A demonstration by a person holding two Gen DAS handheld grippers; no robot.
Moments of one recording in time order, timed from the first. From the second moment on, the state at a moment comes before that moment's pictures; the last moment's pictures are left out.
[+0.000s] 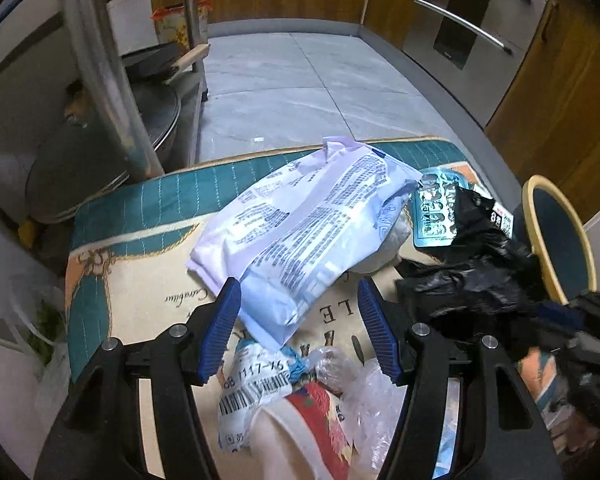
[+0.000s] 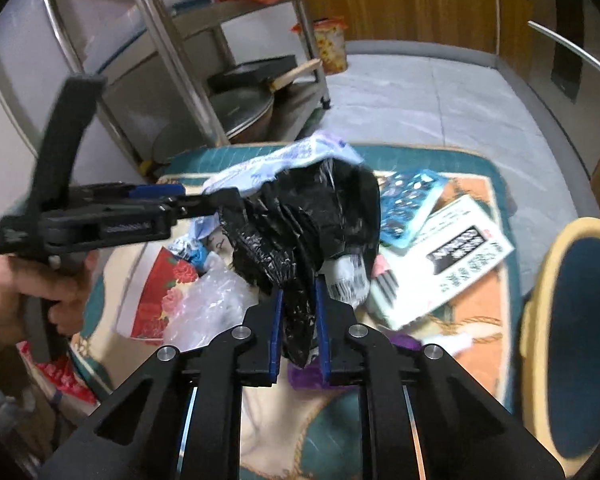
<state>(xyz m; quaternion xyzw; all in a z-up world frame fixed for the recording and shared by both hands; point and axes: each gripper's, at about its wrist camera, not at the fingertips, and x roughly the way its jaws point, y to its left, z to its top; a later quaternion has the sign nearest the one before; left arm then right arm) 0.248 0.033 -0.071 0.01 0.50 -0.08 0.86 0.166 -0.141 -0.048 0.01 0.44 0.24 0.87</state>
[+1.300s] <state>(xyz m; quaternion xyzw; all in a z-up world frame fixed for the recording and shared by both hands) 0.222 0.009 -0.029 0.07 0.42 -0.06 0.90 0.096 -0.223 -0.007 0.07 0.38 0.19 0.90</state>
